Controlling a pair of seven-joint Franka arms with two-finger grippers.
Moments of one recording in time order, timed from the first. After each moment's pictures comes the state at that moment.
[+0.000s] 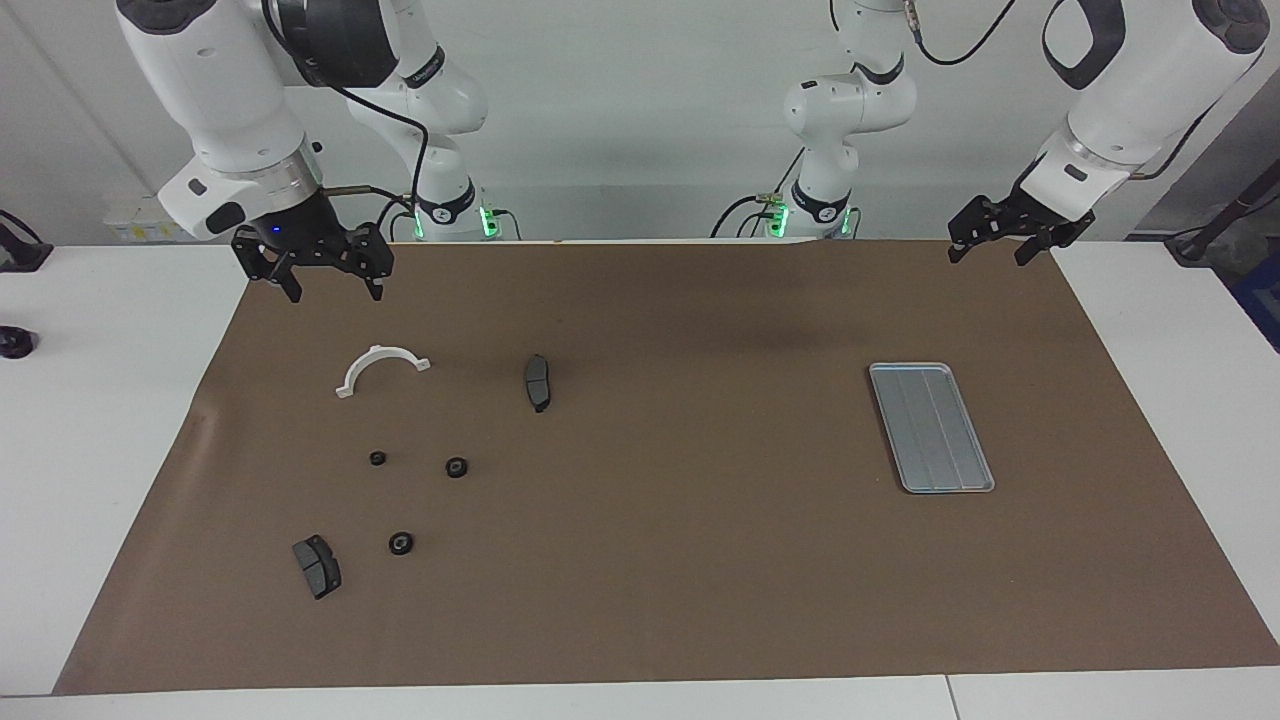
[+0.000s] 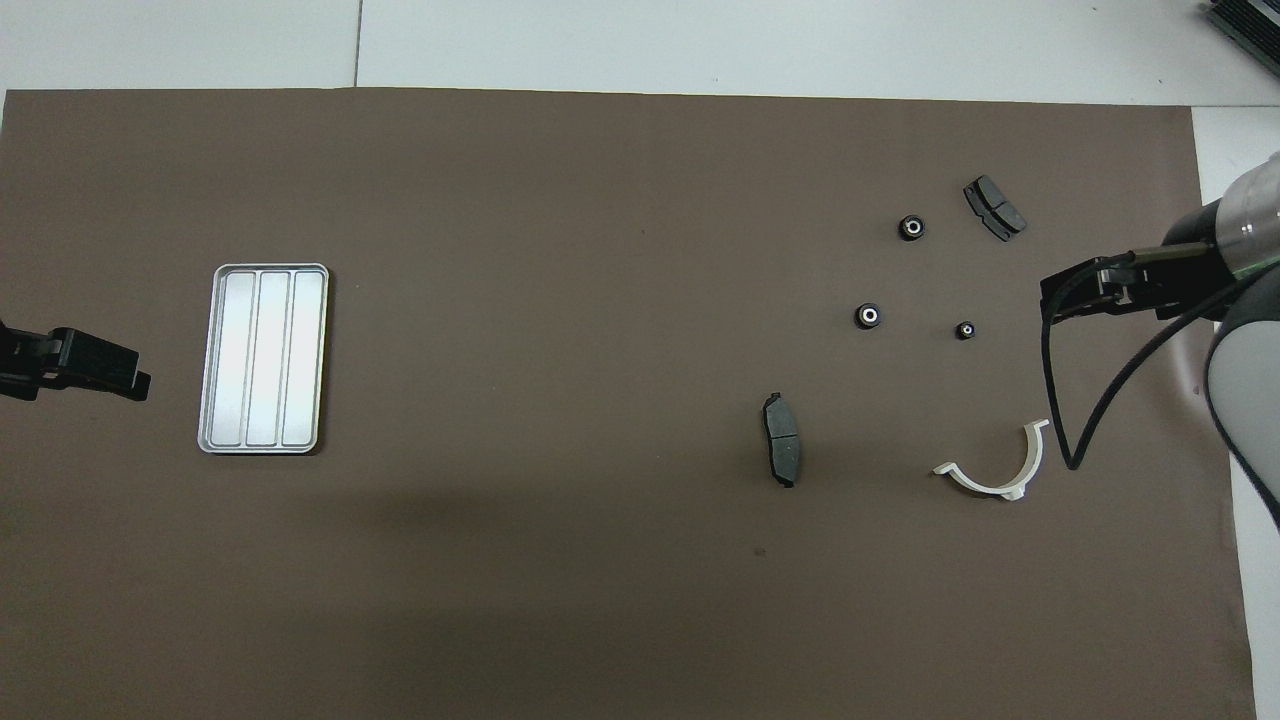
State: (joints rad) left arm 0.08 -0.05 -0.07 -1.66 -0.06 1.47 0.09; right arm -0.09 0.06 0.16 -1.54 -0.04 1.57 0.05
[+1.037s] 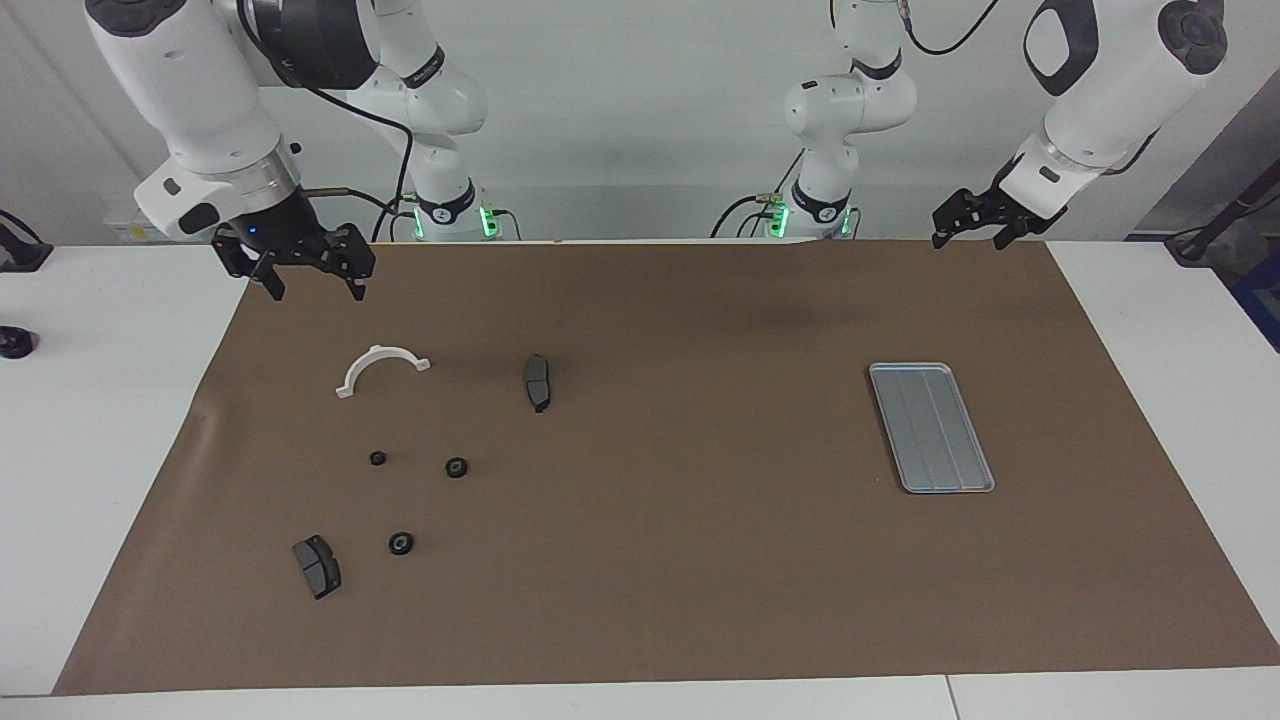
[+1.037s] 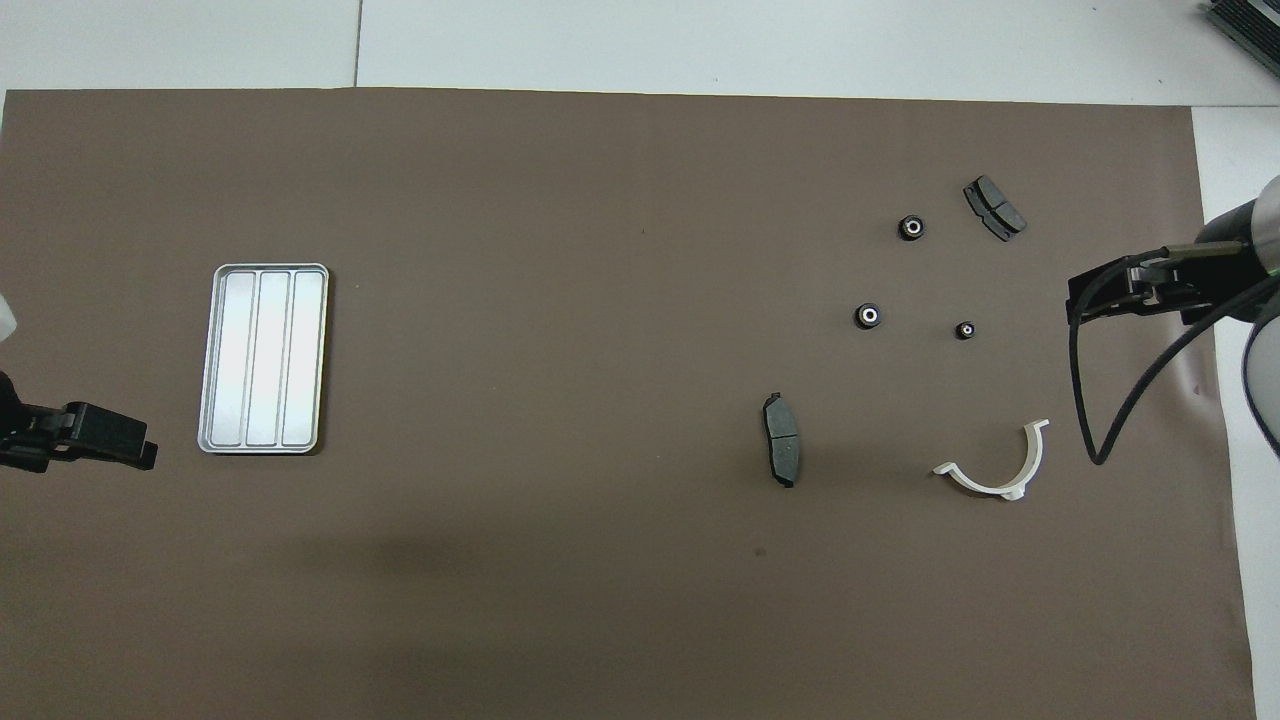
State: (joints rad) left arm 0.09 -0.16 -0.05 -1.85 -0.06 1.47 0.09; right arm -0.12 0.06 0.15 -1.54 -0.04 1.56 0.05
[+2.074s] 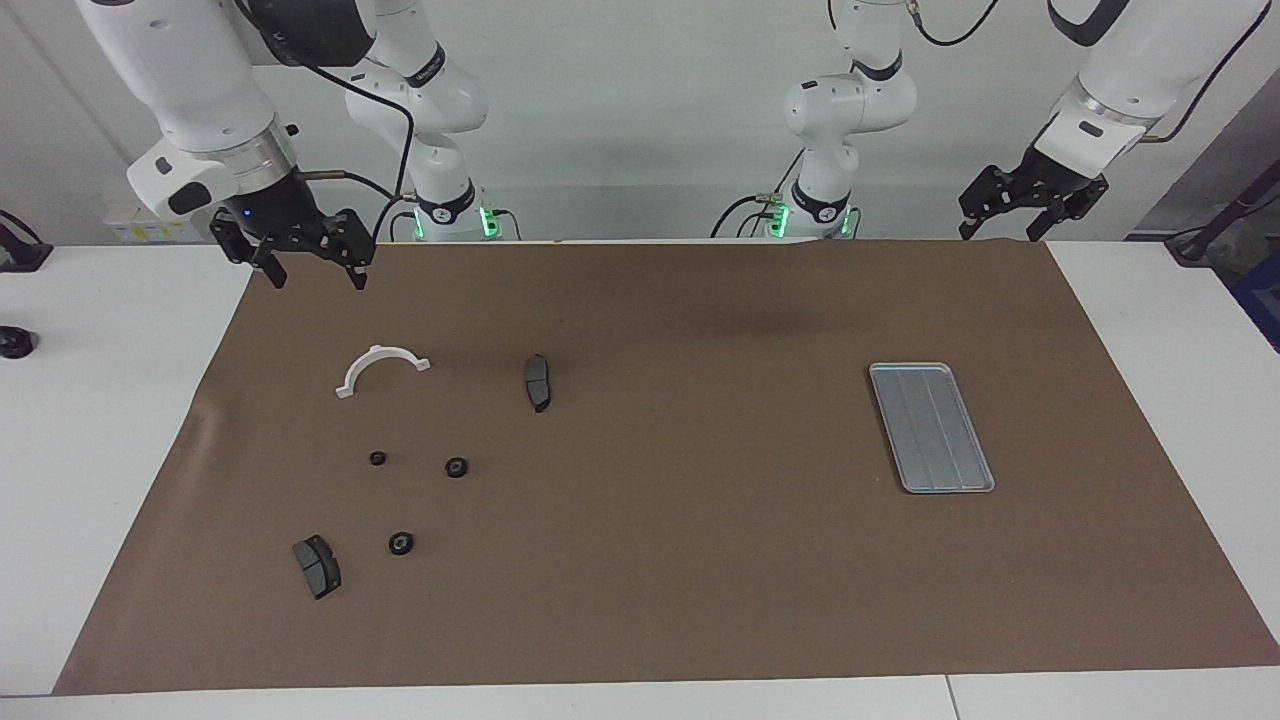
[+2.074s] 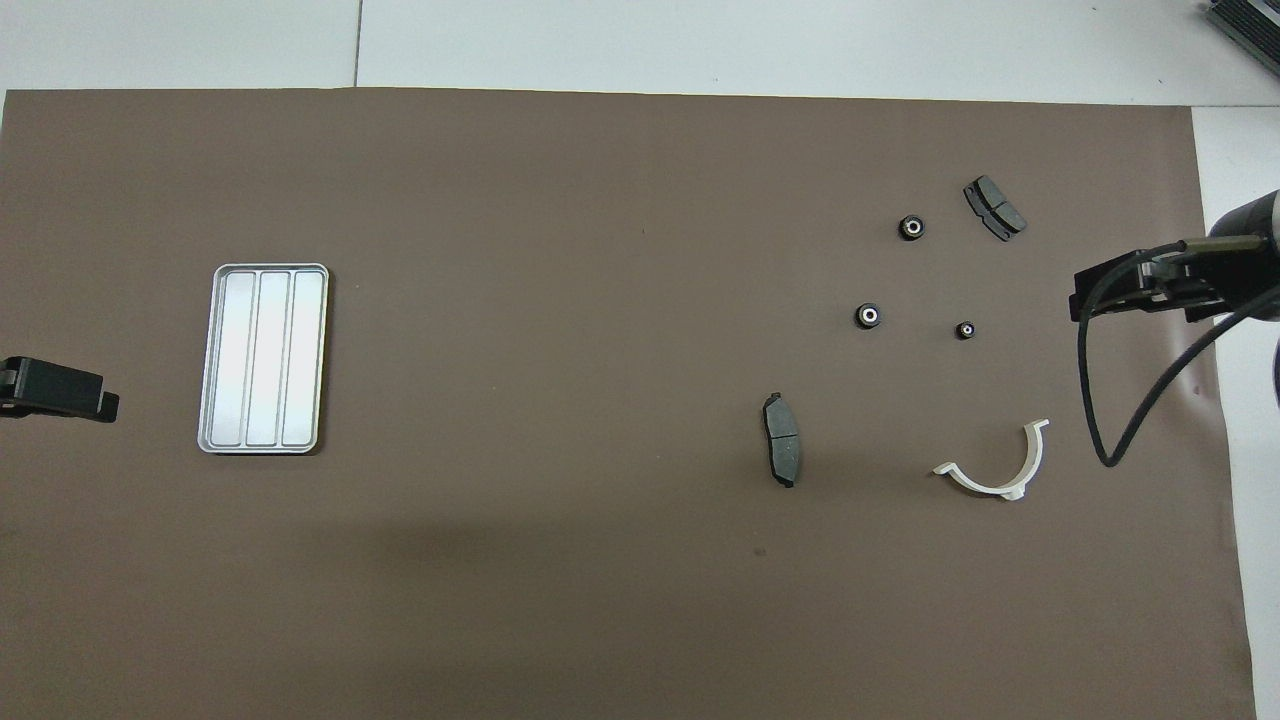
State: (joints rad) left arm 0.09 -0.12 -0.06 -1.68 -0.06 1.48 0.09; right arm -0.02 0.05 0.05 -1.49 0.00 1.52 0.11
